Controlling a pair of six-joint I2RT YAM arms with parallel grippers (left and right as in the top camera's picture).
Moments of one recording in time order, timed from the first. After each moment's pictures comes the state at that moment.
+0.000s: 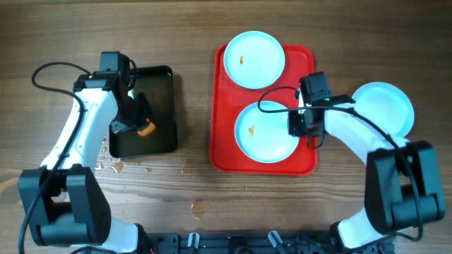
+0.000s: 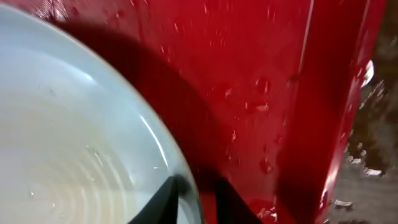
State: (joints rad) left arm 0.01 1.67 1.21 -1.01 0.05 -0.44; right arm 0.20 1.74 0.94 -0.59 -0.03 0.21
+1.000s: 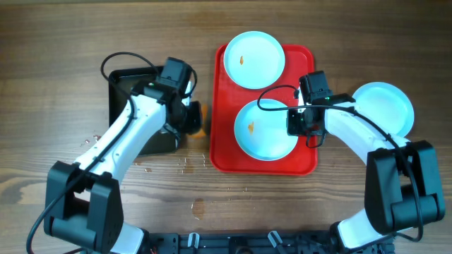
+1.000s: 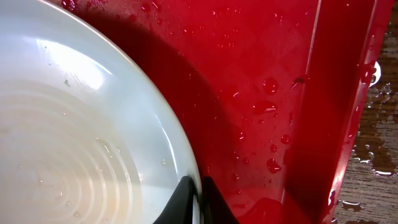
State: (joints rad) left arm -0.34 1.67 1.18 -0.92 0.15 -0.44; right arm 0.20 1.74 0.95 -0.60 -0.05 0.22
